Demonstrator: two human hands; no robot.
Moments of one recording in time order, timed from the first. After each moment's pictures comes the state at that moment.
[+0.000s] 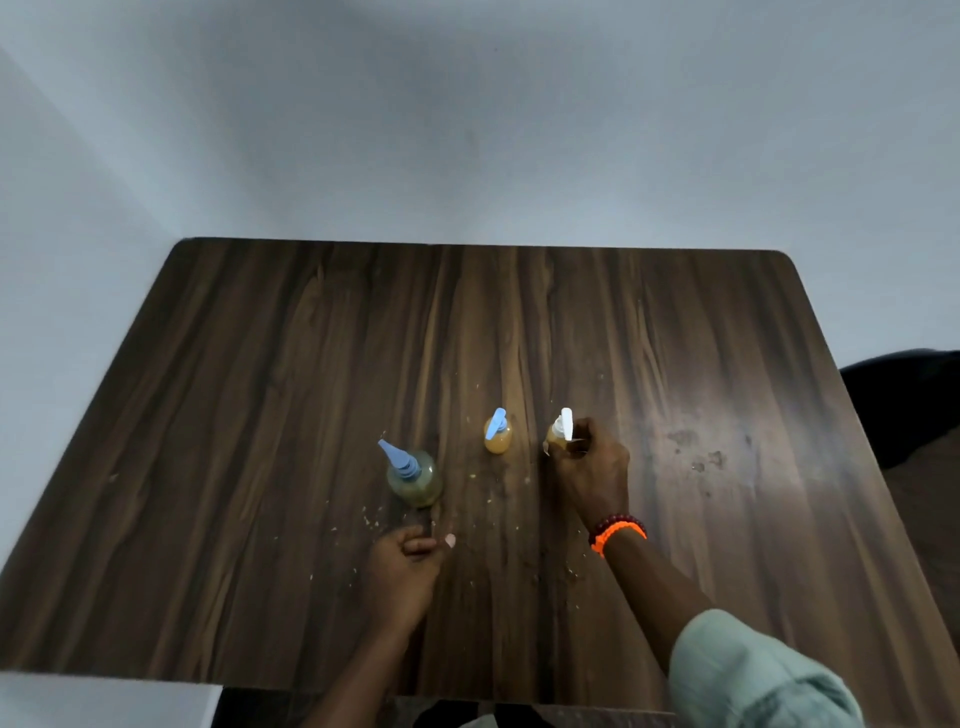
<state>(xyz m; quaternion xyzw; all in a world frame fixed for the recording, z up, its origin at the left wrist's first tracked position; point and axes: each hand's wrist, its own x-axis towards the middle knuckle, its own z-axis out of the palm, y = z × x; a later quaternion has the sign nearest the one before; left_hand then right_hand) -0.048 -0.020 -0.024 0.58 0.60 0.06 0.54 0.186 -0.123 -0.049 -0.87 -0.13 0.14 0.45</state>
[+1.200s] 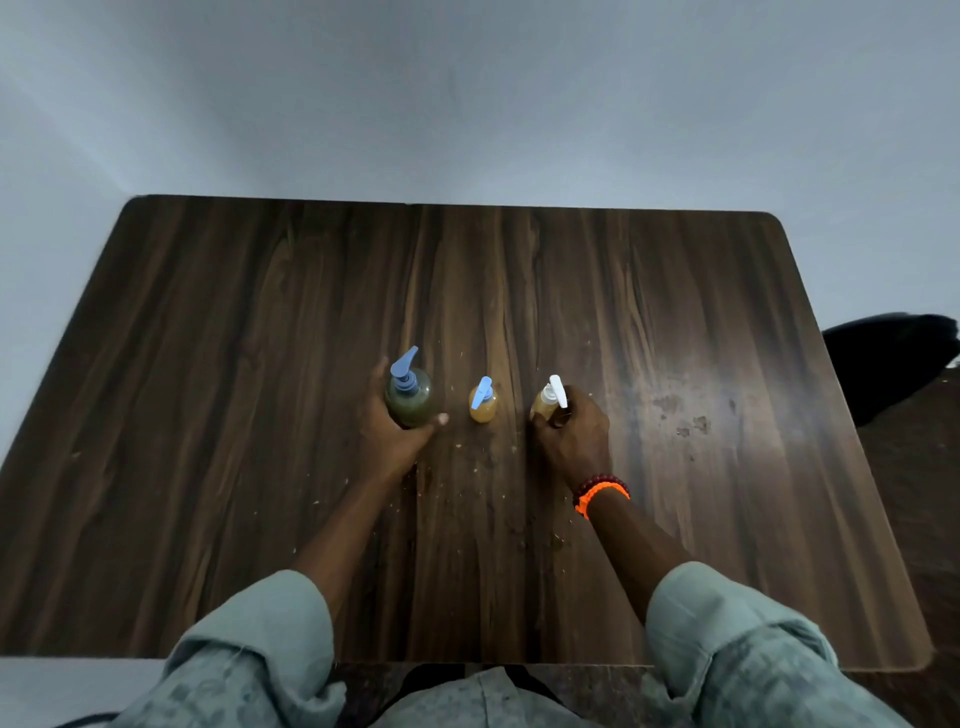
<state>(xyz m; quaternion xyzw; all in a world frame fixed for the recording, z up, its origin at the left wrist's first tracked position) 0.028 0.058 -0.027 0.71 0.47 0.16 0.50 0.188 -0.120 -0.050 -0.89 -0.16 0.14 0.40</state>
